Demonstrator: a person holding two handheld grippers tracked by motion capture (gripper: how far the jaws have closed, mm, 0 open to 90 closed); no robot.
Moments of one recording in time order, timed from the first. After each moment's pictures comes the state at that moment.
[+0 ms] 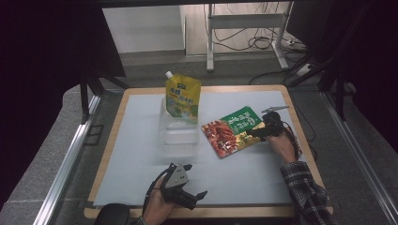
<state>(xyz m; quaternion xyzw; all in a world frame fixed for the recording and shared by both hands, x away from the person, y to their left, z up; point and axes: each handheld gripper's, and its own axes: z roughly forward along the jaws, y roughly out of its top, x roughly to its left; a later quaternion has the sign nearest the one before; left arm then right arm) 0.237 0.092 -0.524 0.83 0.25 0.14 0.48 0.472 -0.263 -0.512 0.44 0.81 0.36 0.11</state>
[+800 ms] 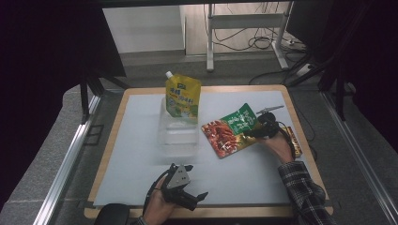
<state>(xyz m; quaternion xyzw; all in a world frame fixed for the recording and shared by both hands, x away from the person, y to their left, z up) 0.236 0.090 -0.525 0.84 0.24 0.14 0.47 0.467 -0.246 -0.509 0.44 0.83 0.34 0.09</state>
